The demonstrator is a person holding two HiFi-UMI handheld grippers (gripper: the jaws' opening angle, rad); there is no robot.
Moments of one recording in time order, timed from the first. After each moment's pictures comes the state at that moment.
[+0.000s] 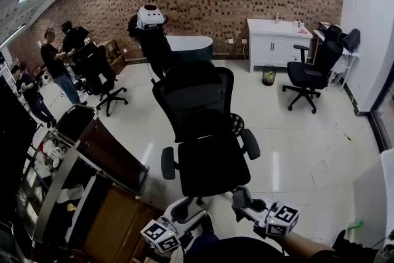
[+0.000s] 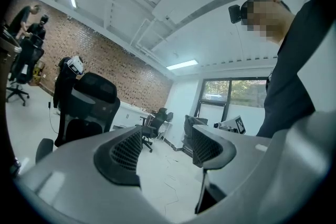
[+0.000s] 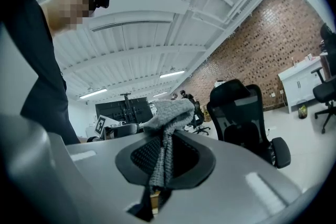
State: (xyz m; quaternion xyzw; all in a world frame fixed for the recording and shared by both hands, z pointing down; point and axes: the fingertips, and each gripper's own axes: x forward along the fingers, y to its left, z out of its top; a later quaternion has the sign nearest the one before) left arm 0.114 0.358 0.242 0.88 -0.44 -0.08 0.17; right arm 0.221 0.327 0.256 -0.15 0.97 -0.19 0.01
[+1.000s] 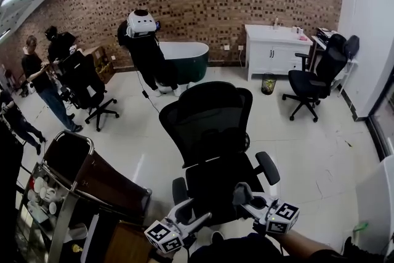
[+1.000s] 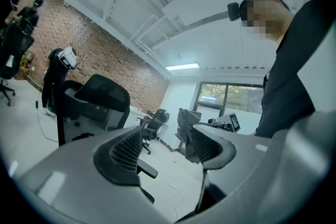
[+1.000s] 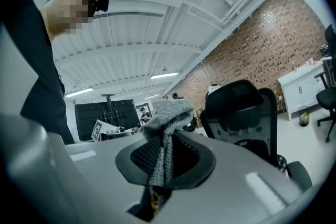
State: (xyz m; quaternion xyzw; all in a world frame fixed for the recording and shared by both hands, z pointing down) left arm -0.049 0.182 0.238 0.90 -0.38 -0.09 0.19; right arm 0.045 0.146 0.236 -0.19 0.97 -0.18 0.02
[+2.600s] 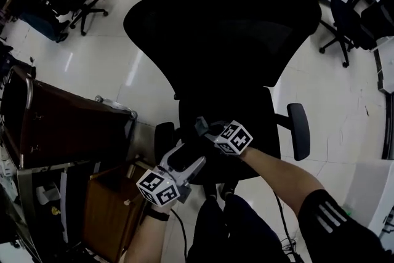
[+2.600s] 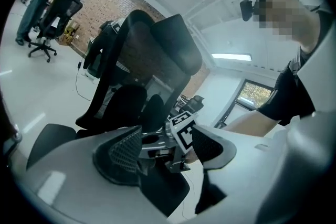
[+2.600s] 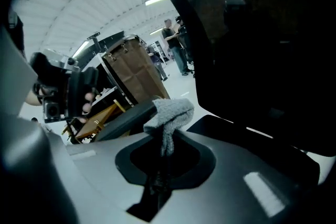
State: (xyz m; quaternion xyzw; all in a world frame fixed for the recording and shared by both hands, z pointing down) left arm -0.127 -0.006 0.541 0.79 -0.49 -0.06 0.36; right arm -0.145 -0.057 0.690 0.00 0.92 -0.23 -0.33
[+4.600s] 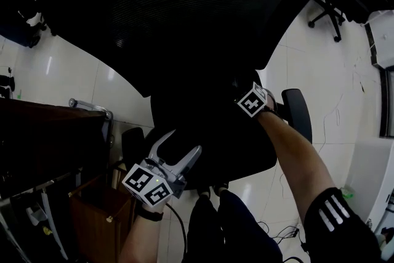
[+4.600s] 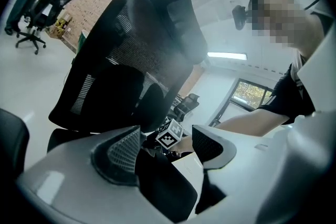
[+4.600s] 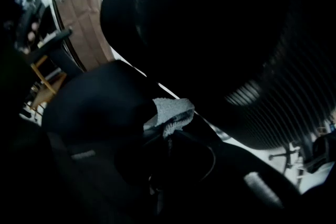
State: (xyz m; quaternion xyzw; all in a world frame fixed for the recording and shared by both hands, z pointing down) left arm -0.088 -0.081 0.598 0.82 -0.45 -0.06 0.35; right arm 0.029 -0.255 0.847 -0.19 0.82 -0.10 -0.52
